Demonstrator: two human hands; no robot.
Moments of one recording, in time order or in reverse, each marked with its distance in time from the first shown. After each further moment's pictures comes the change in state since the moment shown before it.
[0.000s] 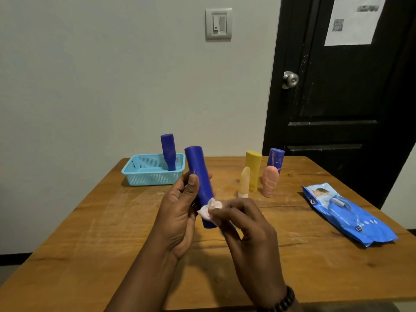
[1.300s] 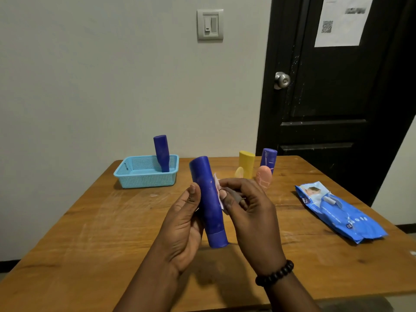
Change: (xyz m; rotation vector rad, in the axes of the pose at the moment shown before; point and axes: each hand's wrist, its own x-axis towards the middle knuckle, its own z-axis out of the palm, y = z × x) left_hand -0.011 -0.011 0.016 -0.220 -0.047 -0.134; right_hand 0.033 0.003 -0.010 0.241 0.033 0.248
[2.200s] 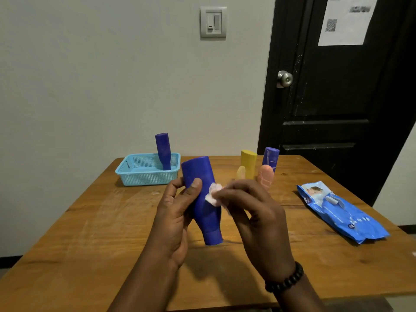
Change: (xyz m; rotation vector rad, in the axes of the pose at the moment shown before) left_hand 0.000 0.011 -0.009 0.238 0.113 0.142; right_hand -0.005 0.004 -0.012 -0.291 -0.058 -0.367
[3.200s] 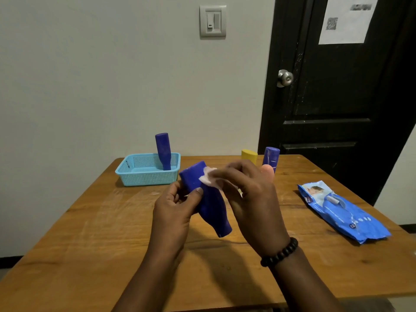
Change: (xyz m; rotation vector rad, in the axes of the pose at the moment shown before) left_hand 0.005 -0.007 -0.007 0.405 0.121 0.159; right_hand 0.032 -0.001 0.005 -0.146 -0.031 -0.009
